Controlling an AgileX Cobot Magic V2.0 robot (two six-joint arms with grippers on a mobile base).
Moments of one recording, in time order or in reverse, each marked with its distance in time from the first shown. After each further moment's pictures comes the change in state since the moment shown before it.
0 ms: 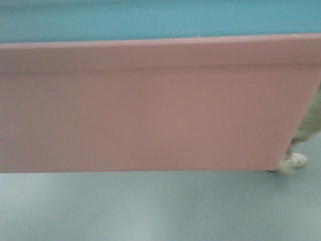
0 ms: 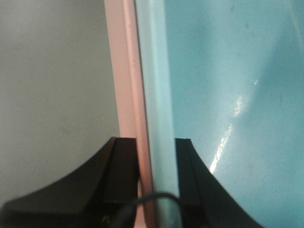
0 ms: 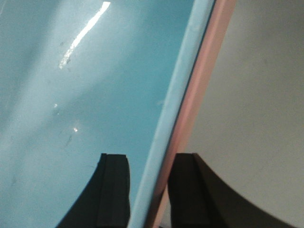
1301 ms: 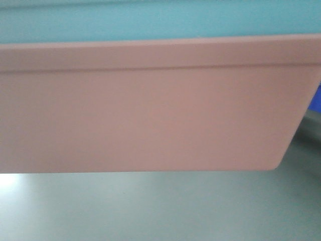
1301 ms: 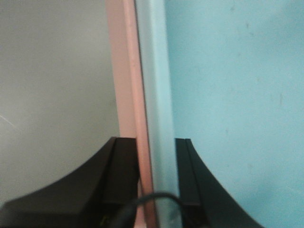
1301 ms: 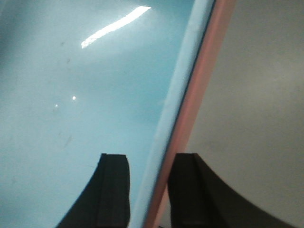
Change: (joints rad) left arm 0.000 0.000 0.000 0.000 0.000 0.000; right arm 0.000 0.000 0.000 0.000 0.000 -0.002
